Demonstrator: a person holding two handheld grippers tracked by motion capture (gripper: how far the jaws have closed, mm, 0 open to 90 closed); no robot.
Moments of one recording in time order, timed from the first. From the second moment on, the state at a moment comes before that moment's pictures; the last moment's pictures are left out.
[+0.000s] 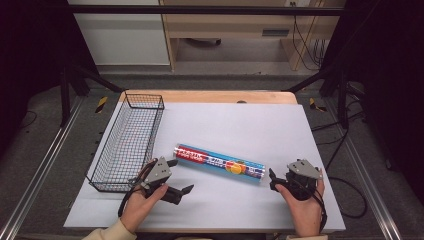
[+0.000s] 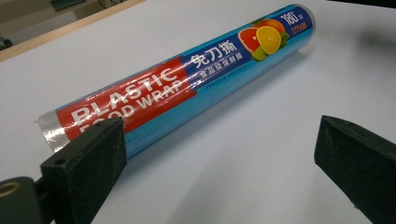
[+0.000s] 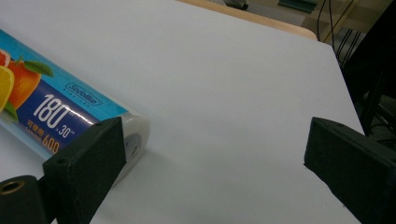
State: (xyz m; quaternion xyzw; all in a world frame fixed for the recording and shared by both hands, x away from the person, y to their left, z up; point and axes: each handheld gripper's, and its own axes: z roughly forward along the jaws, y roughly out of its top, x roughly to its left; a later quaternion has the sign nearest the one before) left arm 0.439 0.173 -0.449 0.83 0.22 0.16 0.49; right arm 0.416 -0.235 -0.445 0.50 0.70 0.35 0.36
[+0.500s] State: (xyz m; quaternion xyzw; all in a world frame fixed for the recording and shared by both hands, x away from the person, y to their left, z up) left arm 0.436 0.171 -0.448 0.83 0.21 0.17 0.48; right arm 0.415 -0.224 -0.440 0.46 0.74 0.34 0.35
